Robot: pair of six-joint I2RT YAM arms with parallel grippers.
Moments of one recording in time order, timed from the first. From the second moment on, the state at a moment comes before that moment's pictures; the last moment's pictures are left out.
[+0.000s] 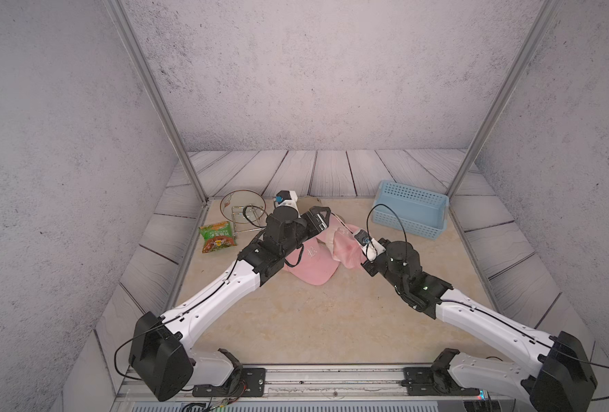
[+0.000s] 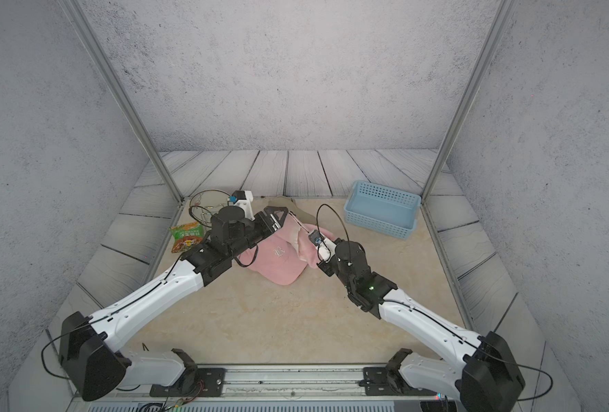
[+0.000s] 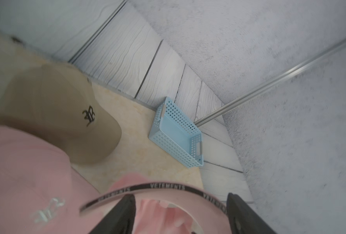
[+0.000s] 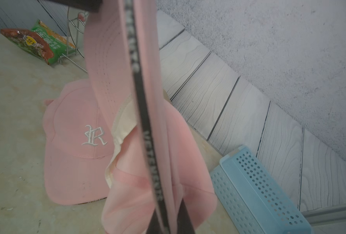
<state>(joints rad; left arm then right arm) -0.67 1.32 1.14 -0.02 -0.03 -0.78 0.69 1.12 0.80 -0.03 0.21 -0.36</state>
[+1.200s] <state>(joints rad) -0.55 1.32 1.10 -0.23 0.71 0.30 0.61 1.08 0.97 -0.50 -0.25 -0.23</state>
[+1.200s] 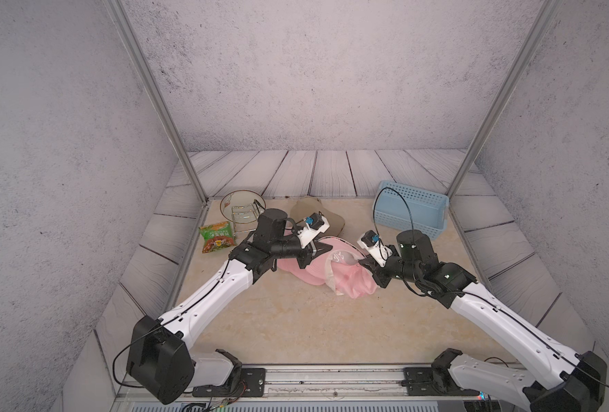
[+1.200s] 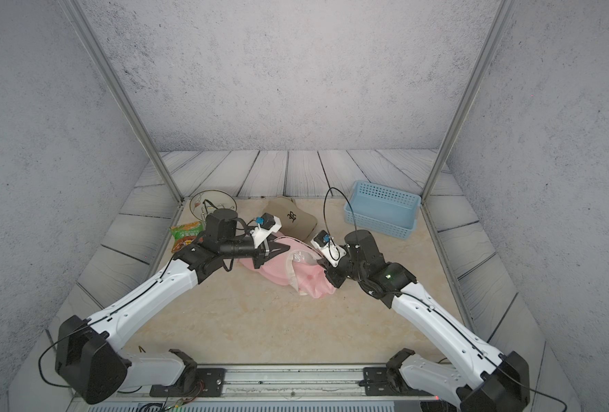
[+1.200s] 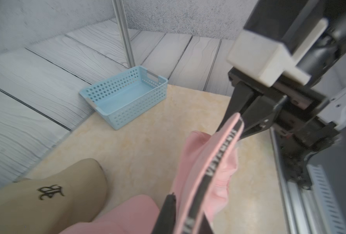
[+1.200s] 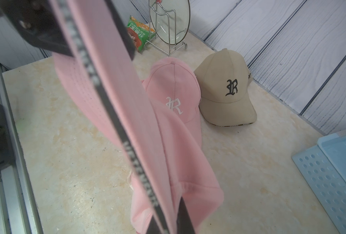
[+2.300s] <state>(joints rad) -0.51 1.14 1.12 -0.34 0.53 0.27 0.58 1.11 0.92 -0.43 -0.66 -0.29</state>
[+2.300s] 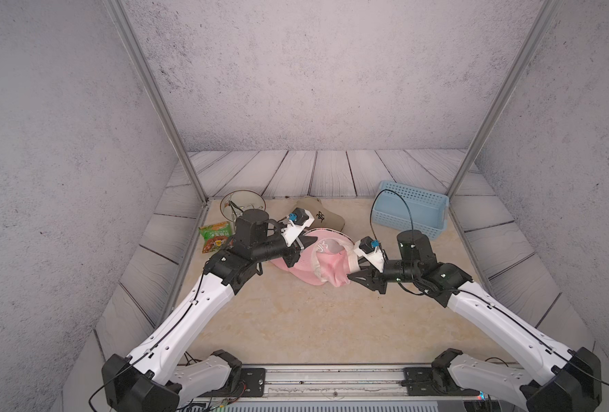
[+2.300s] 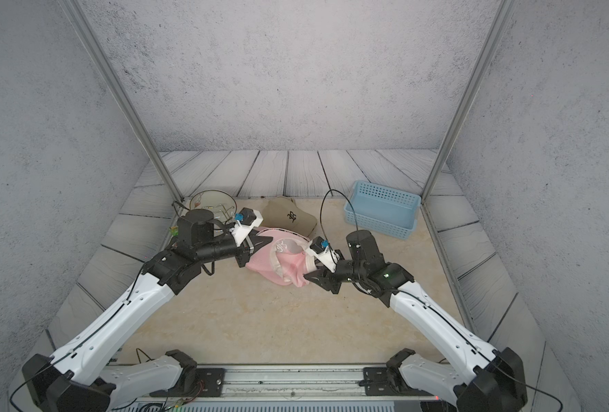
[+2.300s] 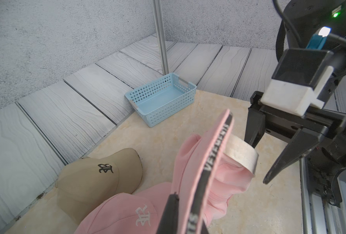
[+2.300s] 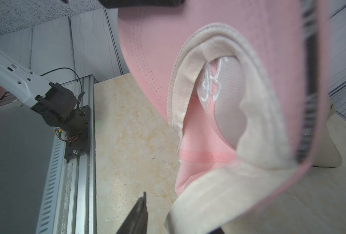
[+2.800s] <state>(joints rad) -0.49 1.13 1.12 -0.31 0.56 0.23 0.58 1.15 0.89 -0.36 -0.51 -0.20</state>
